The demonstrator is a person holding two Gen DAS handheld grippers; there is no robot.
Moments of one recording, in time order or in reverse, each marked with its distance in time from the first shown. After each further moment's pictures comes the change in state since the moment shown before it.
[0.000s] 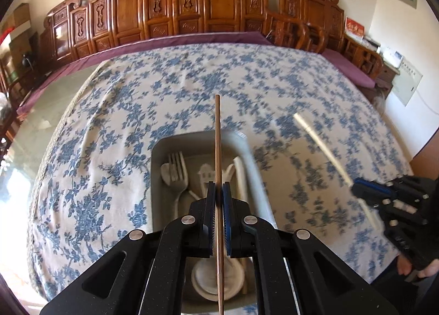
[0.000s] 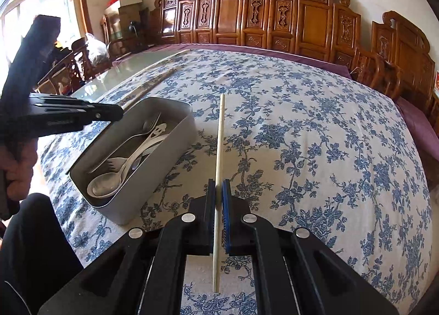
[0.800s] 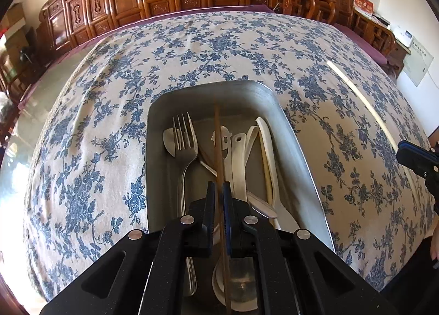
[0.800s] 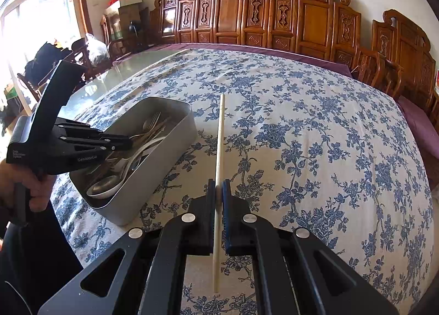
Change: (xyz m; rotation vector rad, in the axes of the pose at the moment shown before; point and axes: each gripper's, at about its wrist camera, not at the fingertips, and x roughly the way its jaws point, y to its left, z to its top) left arm 0.047 0.008 -0.025 0.030 0.109 0.042; right arm 0.002 -0.001 0.001 0.007 0.002 0.006
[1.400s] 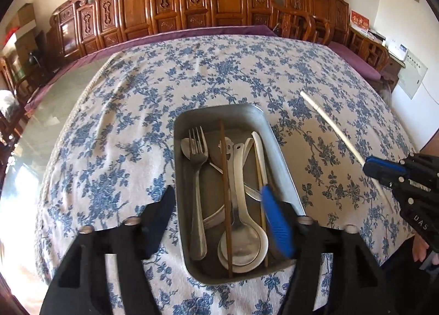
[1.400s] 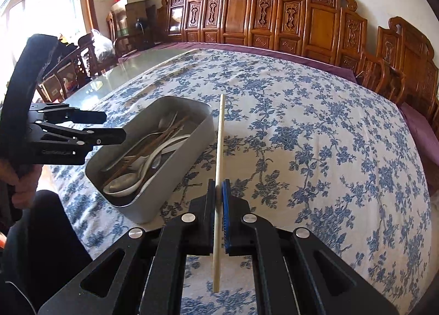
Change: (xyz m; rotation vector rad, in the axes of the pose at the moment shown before) left arm -0.064 0.009 -0.013 -0.029 -0.100 -0.005; right arm -0.013 0.030 0.001 -0.017 0.004 0.016
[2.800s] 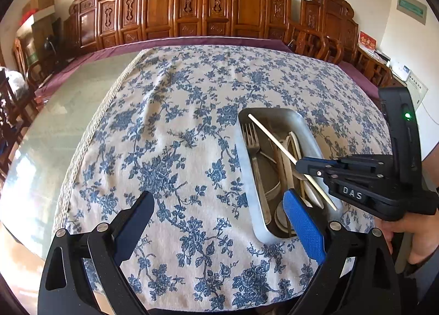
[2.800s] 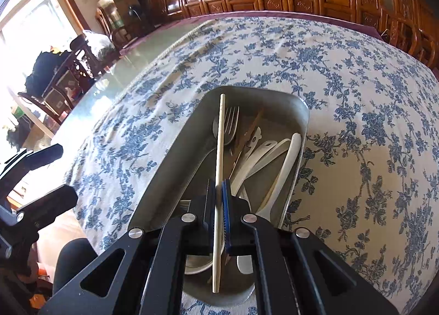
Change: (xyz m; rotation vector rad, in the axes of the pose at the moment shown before) left arm -0.041 0.085 -0.032 -0.079 -0.040 -0.010; right arm 0.100 0.086 0.053 0.157 0.178 0.104
